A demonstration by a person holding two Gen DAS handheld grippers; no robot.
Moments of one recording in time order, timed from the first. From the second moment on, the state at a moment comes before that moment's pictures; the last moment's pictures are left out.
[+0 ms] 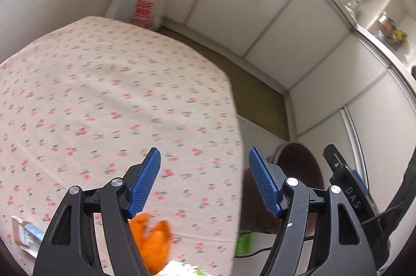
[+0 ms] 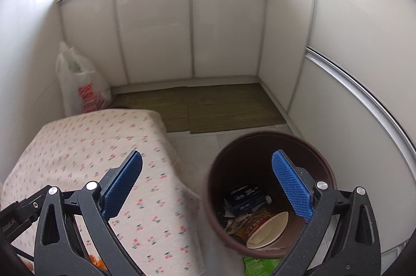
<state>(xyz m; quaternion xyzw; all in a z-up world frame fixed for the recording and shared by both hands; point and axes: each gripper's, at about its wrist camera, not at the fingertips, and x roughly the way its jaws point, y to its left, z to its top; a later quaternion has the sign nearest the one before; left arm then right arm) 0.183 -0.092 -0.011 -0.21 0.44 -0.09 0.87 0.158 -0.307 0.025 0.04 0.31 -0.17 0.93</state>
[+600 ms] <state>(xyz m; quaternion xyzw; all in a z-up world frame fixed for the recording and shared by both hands) 0.143 0.007 -0.019 -0.25 0.43 -0.02 0.86 0.158 -0.207 0.006 -0.06 0.33 -0.08 0.94</state>
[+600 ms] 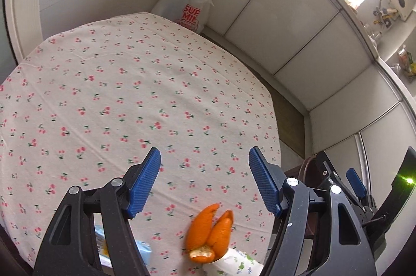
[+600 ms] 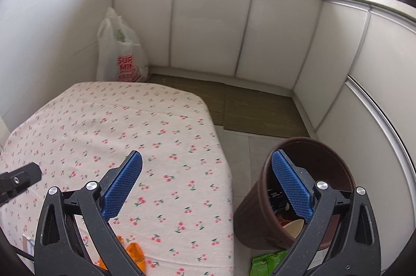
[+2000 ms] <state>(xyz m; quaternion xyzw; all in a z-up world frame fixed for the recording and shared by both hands) 0.103 0.177 -0.065 -0.29 0.48 0.05 0.83 0.045 0.042 -0.131 -0.34 0.46 0.41 0.71</state>
